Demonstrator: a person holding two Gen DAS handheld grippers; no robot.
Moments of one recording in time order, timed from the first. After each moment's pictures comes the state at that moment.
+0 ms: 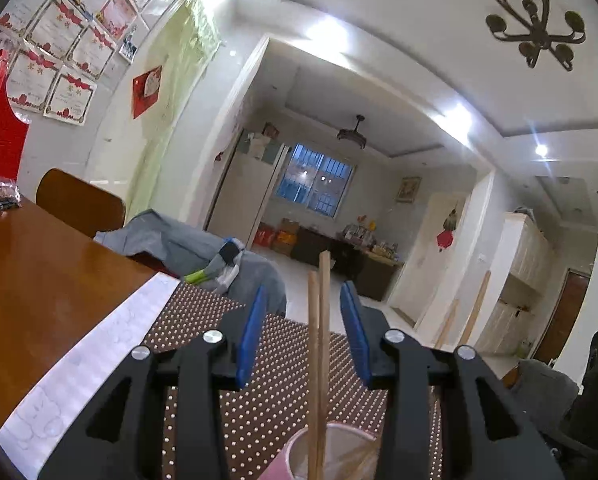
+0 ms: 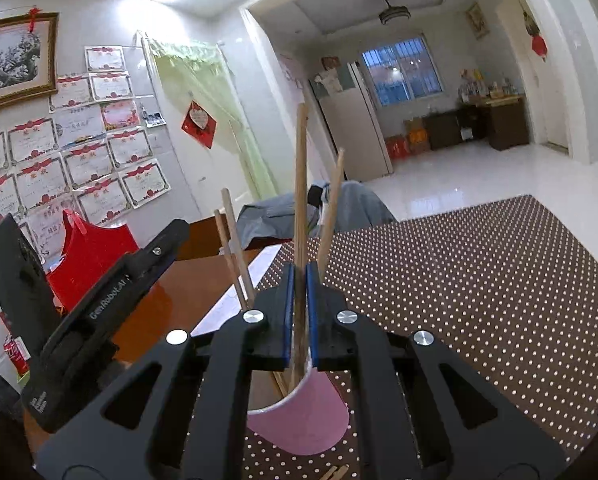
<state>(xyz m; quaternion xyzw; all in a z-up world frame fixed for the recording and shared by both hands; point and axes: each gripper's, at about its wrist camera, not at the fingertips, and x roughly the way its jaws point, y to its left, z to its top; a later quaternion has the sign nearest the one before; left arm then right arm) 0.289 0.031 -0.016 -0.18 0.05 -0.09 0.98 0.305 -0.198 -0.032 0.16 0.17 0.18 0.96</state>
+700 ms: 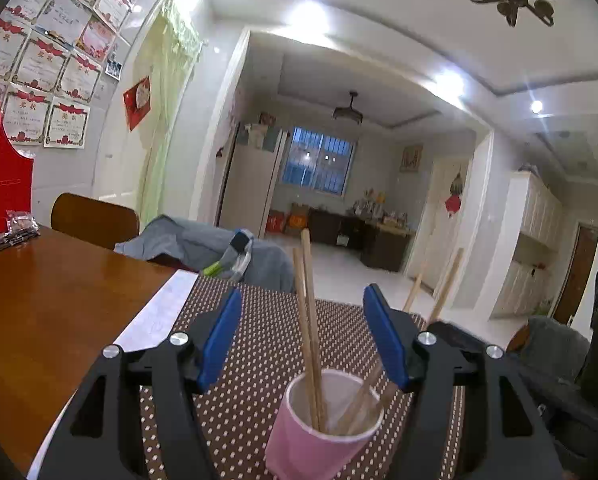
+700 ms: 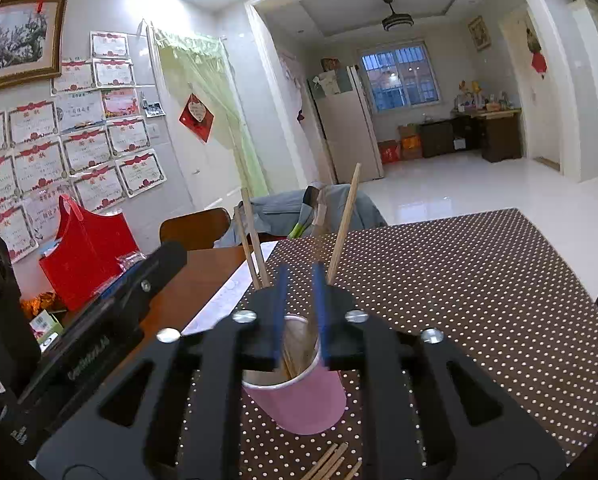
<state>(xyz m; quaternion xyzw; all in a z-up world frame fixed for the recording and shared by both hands) 0.240 0.017 -0.002 -0.11 0.10 -0.08 0.99 0.275 -0.188 -0.013 0.12 0.17 0.16 0.97</state>
